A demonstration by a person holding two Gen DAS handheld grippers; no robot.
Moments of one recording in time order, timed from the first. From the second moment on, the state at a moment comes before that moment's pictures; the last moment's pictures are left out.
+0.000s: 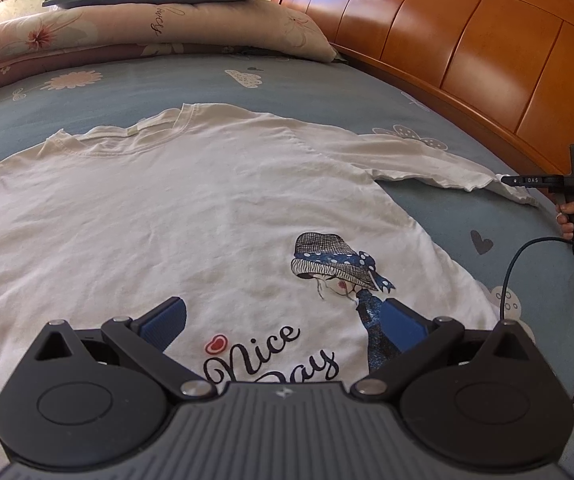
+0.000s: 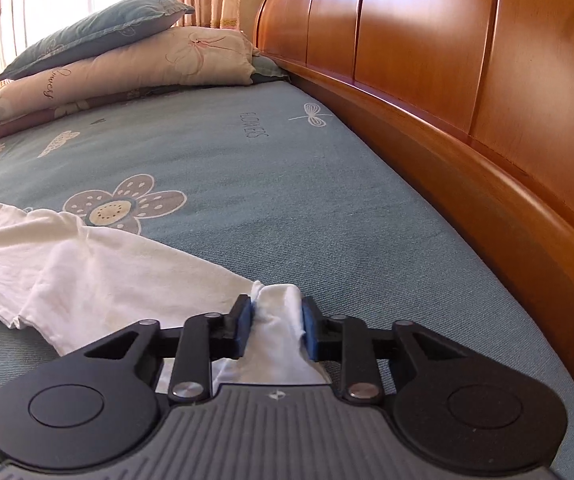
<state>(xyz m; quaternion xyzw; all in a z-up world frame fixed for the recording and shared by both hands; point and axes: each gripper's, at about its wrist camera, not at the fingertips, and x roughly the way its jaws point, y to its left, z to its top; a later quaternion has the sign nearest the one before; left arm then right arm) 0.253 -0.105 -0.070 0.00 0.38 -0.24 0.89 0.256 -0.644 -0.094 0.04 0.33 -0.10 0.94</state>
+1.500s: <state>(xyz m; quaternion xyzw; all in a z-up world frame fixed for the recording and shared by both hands) 0.256 -0.019 -0.075 -0.05 0.33 -0.24 0.91 0.451 -0.369 -0.081 0.06 0.45 -0.07 0.89</state>
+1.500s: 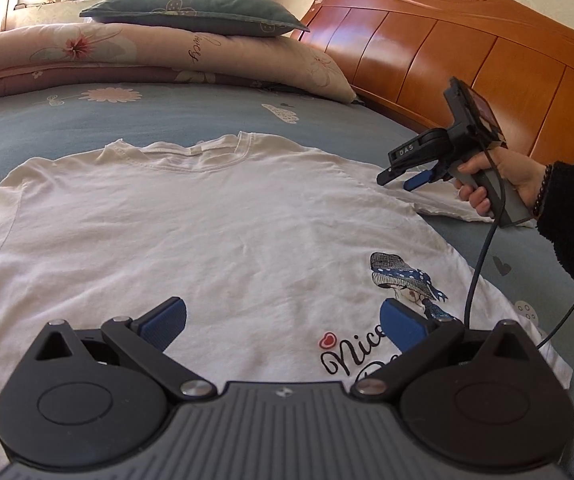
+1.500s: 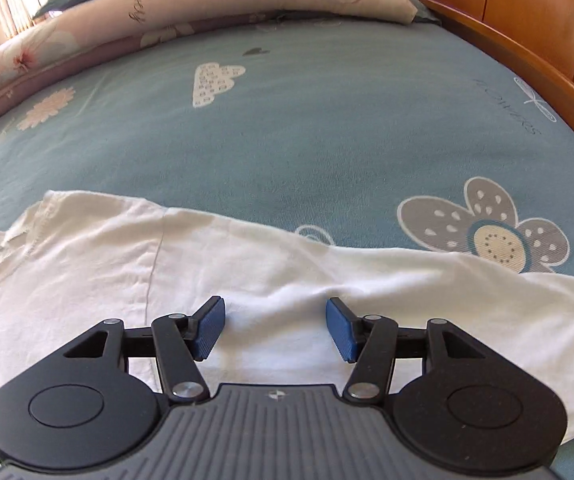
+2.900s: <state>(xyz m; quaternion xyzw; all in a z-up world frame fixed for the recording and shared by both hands) 0.256 -0.016 -0.081 -0.07 0.34 -0.25 0.91 0.430 -0.444 -0.079 0.09 0.42 -0.17 0.88</state>
